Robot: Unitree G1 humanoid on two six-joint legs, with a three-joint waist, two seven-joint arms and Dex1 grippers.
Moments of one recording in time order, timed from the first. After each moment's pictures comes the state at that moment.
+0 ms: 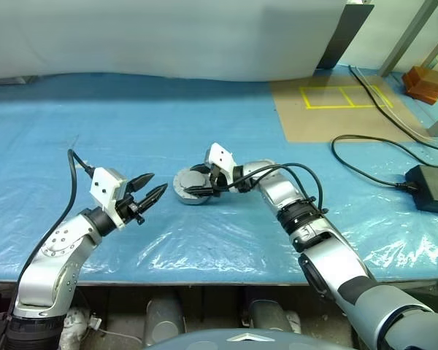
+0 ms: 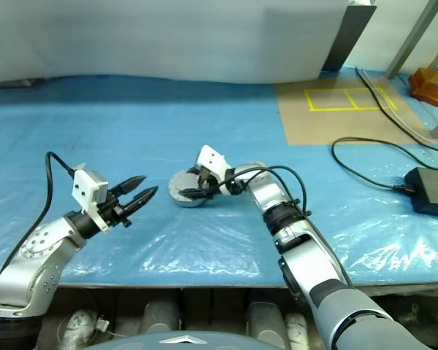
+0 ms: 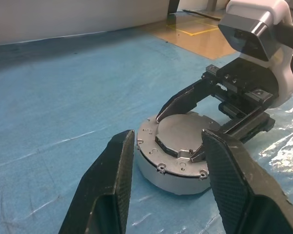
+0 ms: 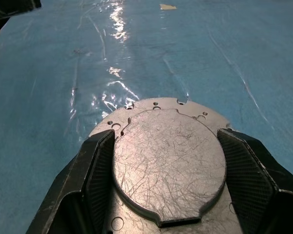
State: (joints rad) left arm 0.04 0.51 0.17 -0.38 -0.48 0.35 -0.66; right arm -0.82 -0.13 0.32 0.69 0.02 0.09 1.02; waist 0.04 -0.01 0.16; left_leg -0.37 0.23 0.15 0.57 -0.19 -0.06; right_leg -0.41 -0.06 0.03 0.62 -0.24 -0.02
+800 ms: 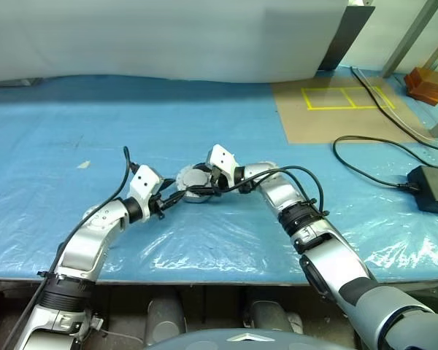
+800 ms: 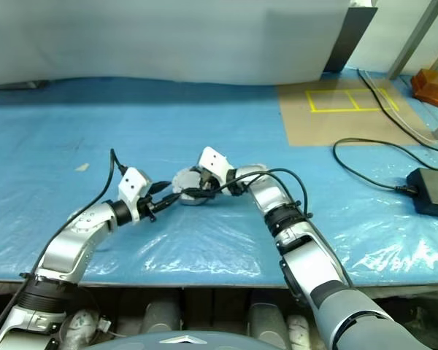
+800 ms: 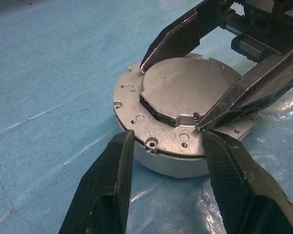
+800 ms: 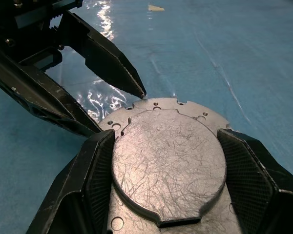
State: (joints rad) left arm -0.18 0.47 -0.07 -0.08 -0.25 0.31 -0.67; right arm -0.80 -0.14 0.32 0.71 0.00 0.03 0.97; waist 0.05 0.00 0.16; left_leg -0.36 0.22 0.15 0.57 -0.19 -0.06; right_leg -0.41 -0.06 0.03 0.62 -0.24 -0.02
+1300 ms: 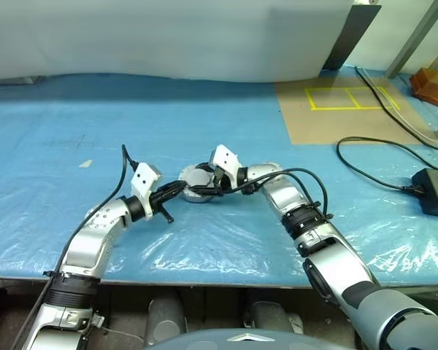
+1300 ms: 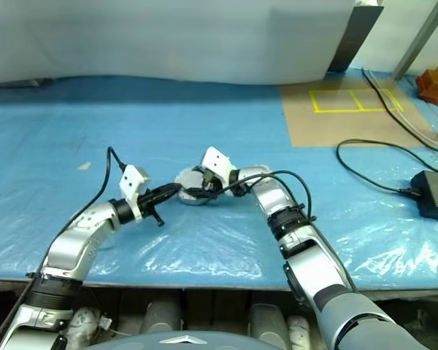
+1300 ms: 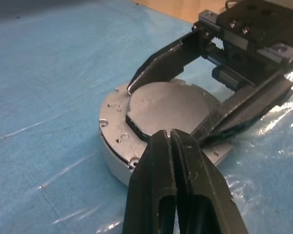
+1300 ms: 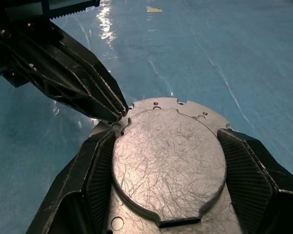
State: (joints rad) left arm -0.18 0.44 -0.03 -0.05 -0.33 0.29 -0.76; right arm -0.77 -0.16 0.30 0.62 0.02 0.10 0.98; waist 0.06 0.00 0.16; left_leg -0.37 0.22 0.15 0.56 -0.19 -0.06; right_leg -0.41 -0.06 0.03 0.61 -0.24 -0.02
